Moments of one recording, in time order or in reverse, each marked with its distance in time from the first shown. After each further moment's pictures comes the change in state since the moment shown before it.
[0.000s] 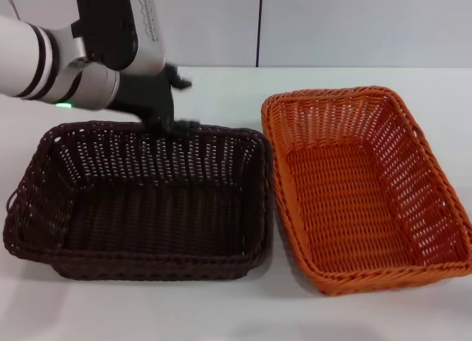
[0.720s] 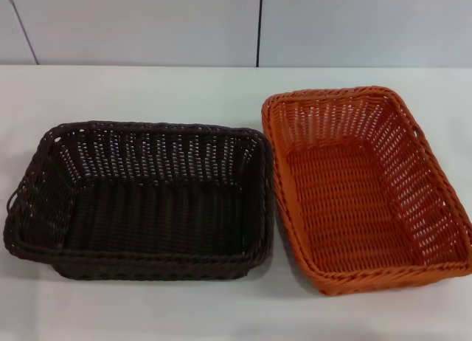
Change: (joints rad) left arm 0.472 0.000 0.572 0.396 -0.095 2.073 -0.891; right arm 0.030 -0.163 0.061 -0.515 -0.119 -0.336 0.004
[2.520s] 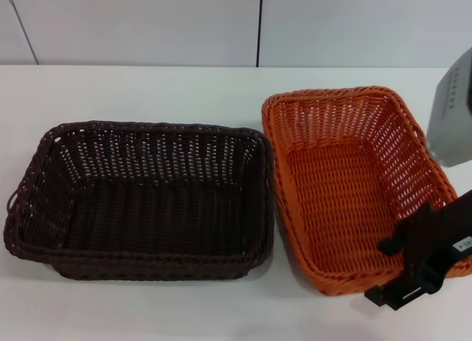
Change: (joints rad) left arm -0.027 -0.004 0.027 0.552 -0.118 0.283 -0.397; right arm 0.317 0.159 0.729 -0.664 -0.280 -2.748 -0.583
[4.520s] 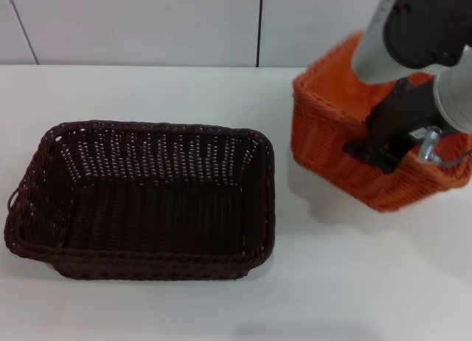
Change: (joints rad) left arm -0.021 0.009 -0.007 0.049 0.000 0.013 -0.036; right arm 0.139 0.004 -0.189 -0.246 -0.296 0.154 0.205
